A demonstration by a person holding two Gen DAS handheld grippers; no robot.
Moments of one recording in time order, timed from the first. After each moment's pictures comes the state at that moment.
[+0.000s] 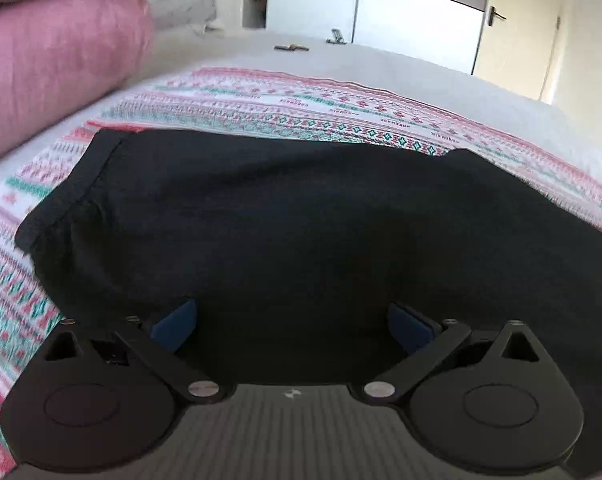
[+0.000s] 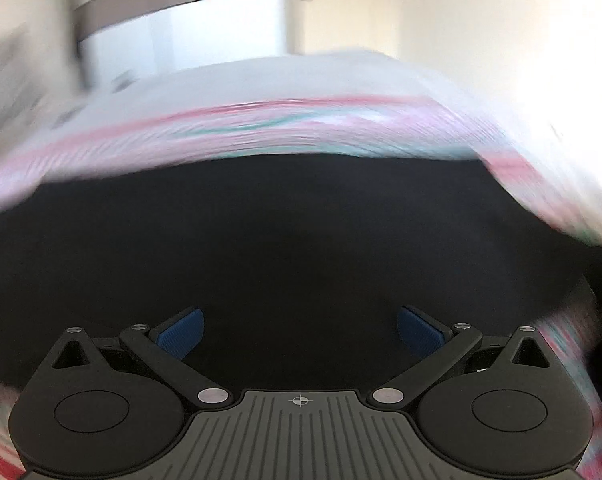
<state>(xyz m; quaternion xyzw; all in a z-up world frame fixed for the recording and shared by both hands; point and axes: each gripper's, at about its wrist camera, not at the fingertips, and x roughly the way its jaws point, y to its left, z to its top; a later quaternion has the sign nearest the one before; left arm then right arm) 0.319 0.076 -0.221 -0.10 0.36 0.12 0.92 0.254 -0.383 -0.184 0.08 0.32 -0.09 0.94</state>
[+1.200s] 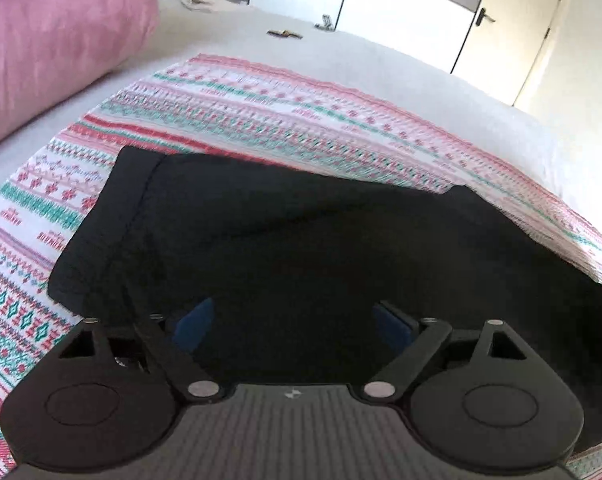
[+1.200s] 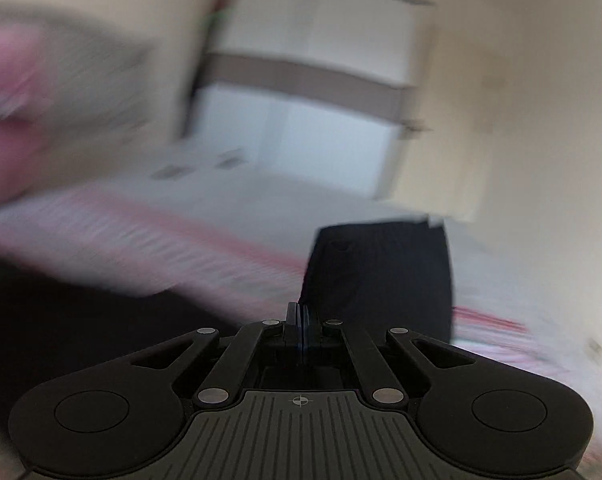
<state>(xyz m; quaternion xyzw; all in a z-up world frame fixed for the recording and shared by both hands) 0.324 0.151 -0.187 -0.15 0.40 0.06 0.90 0.284 -0.132 -0.097 -0.18 0.18 0.06 0.97</state>
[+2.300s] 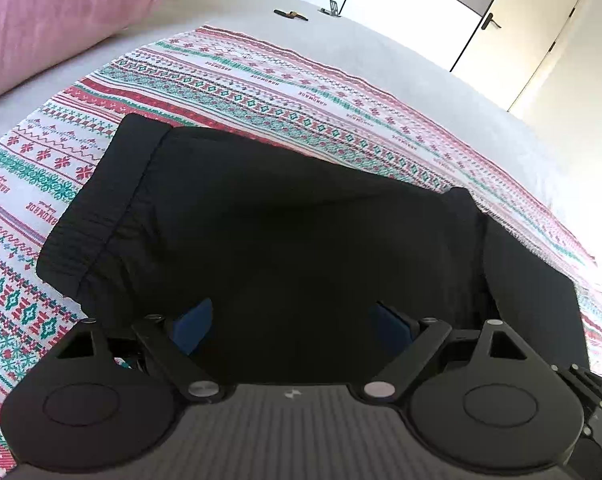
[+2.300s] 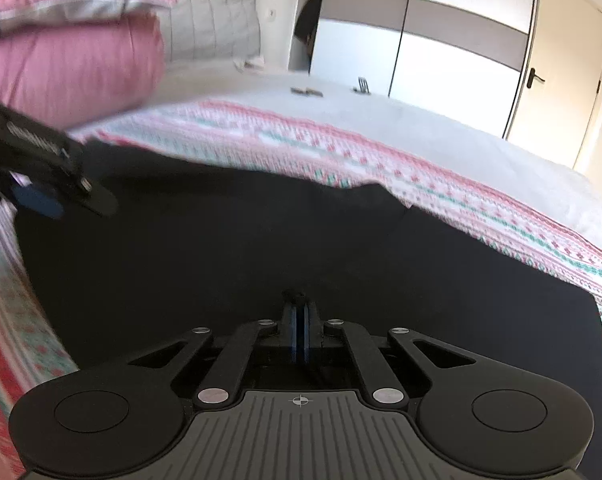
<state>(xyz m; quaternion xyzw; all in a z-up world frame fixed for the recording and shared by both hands) 0.318 0.176 -0.191 -0.20 0.41 0.03 0.89 0.290 -0.055 -0.196 -0.16 0.26 0.18 0.93</state>
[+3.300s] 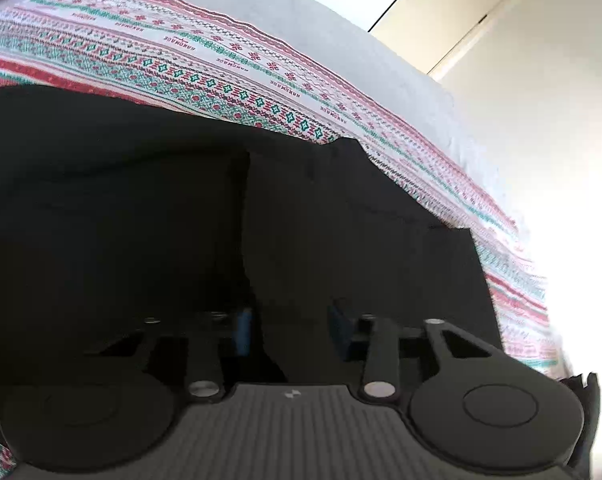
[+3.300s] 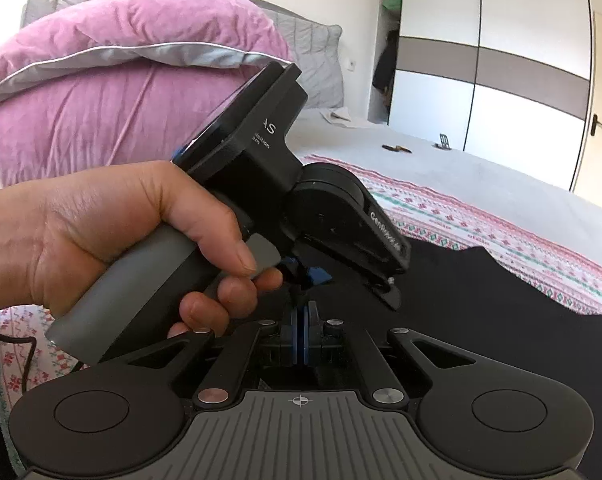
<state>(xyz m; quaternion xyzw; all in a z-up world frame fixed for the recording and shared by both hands) 0.360 0.118 -0.209 -0.23 0.43 -0.12 0.86 0.219 -0.011 -0.179 -0.15 0.21 0.30 0.92</state>
